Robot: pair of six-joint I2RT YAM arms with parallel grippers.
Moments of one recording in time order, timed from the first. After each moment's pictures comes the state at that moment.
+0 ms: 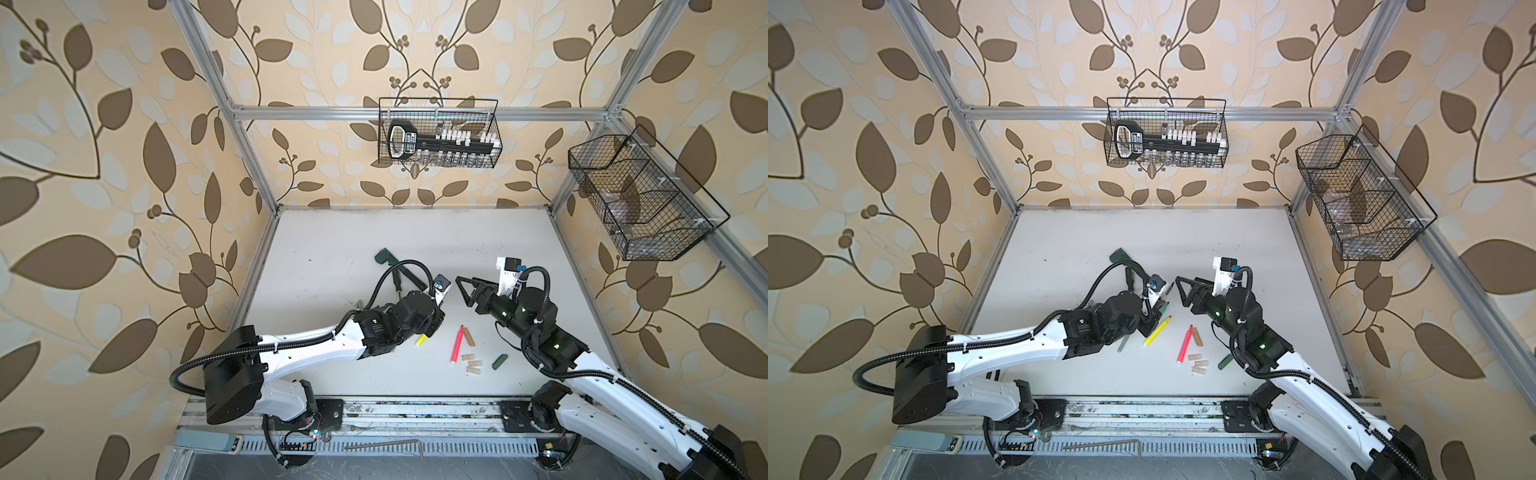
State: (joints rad) left arm -1.07 1.36 0.88 -0.03 -0.27 -0.13; right arm 0.60 0.80 0.49 0.13 0.01 0.69
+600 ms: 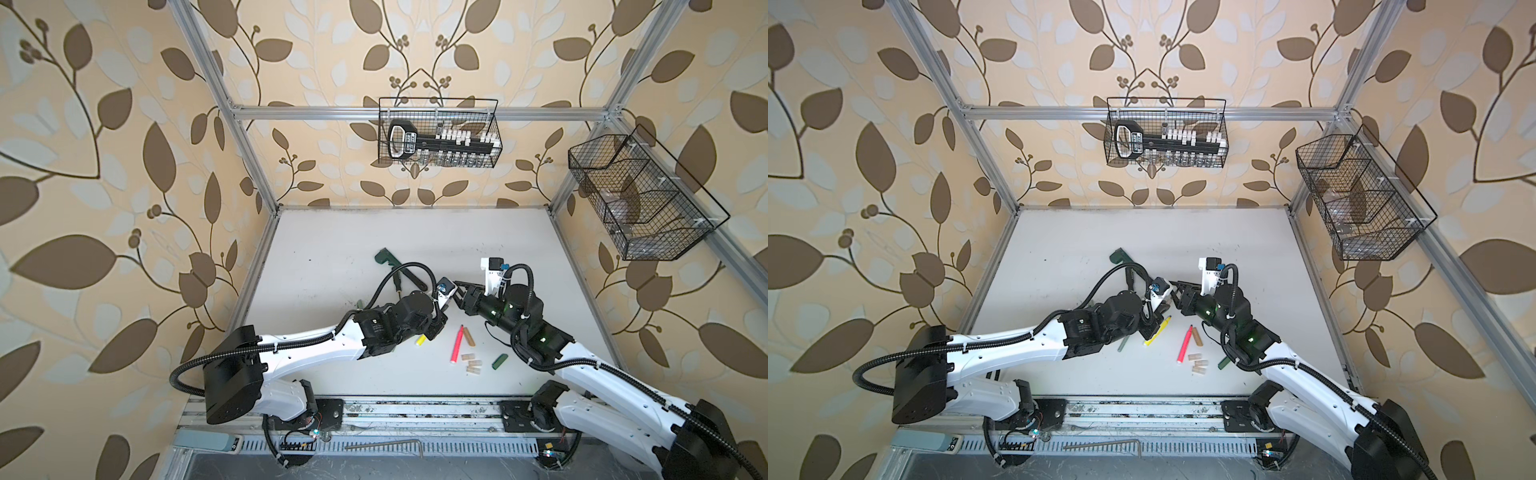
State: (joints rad) left arm -1.08 1.36 0.88 -0.03 -0.20 -0.11; right arm 0.62 0.92 0.49 0.22 -0.10 0.74
